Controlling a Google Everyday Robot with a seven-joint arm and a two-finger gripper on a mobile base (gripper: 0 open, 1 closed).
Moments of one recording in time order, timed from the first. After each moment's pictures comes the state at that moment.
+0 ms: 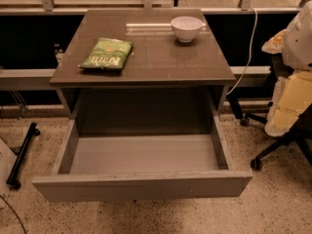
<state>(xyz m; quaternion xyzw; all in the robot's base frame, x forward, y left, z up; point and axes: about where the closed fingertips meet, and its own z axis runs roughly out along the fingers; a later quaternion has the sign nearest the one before) 0.438 -0.217 0.976 -0.60 0.78 -0.03 0.16</state>
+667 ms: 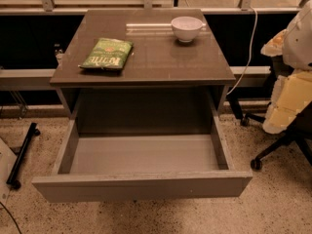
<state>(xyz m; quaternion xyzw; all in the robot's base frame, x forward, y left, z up) 0.438 -0.216 0.978 -0.60 0.78 -0.04 0.16</state>
